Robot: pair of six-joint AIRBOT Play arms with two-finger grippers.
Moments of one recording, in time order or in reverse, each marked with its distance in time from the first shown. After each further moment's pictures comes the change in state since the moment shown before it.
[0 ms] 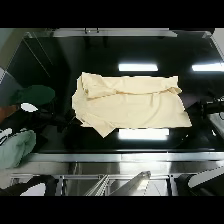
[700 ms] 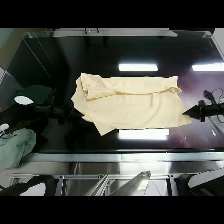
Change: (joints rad) left arm 0.006 0.002 0.138 -0.114 -0.105 0.054; right arm 0.004 0.082 -0.090 0.058 -0.023 -0.001
